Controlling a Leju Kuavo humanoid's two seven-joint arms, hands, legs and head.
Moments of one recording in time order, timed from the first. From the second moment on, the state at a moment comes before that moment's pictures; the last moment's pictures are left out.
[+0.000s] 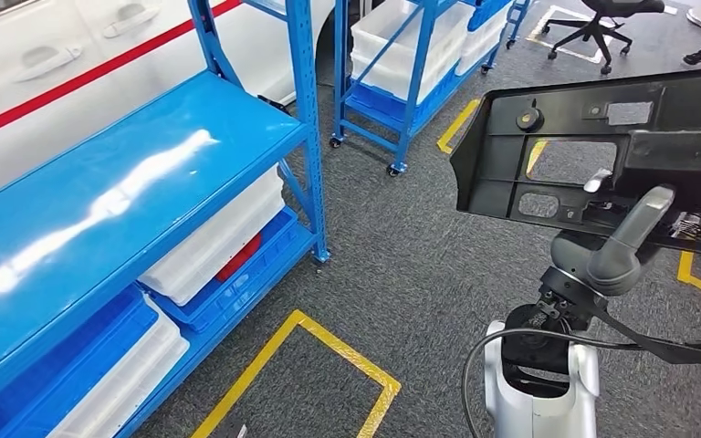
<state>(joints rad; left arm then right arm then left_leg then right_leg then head) -0.11 -0.12 -0.27 -0.18 0.10 0.12 -0.02 -0.20 0.17 0.08 -1.91 -0.43 0.02 -0.69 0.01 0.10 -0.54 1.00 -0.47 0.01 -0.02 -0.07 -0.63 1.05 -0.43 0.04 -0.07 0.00</state>
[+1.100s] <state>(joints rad) -0.12 -0.12 -0.28 -0.18 0.09 0.11 -0.03 -0.20 0.21 0.03 -1.99 -0.42 -0.01 -0.70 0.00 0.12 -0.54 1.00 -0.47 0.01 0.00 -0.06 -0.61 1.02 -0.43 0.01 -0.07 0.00</state>
